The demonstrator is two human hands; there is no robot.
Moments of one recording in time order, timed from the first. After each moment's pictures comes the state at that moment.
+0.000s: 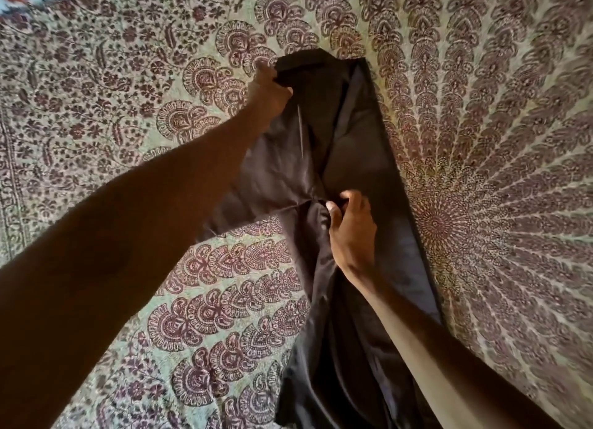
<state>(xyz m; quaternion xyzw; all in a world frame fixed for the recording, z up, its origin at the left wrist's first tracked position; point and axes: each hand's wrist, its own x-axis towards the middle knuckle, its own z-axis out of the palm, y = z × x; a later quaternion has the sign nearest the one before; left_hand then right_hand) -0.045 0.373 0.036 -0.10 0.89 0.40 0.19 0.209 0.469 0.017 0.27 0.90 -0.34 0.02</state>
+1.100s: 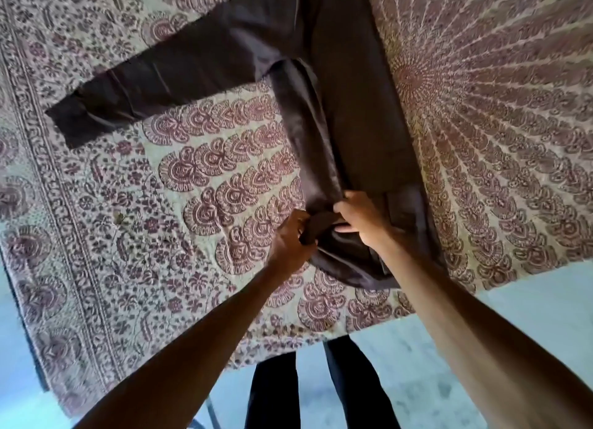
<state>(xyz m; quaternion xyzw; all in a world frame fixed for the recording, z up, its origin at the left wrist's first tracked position) 0.505 0.273 0.010 0.04 0.86 0.45 0.24 0.466 0.442 0.046 0.44 0.64 -0.55 0.32</state>
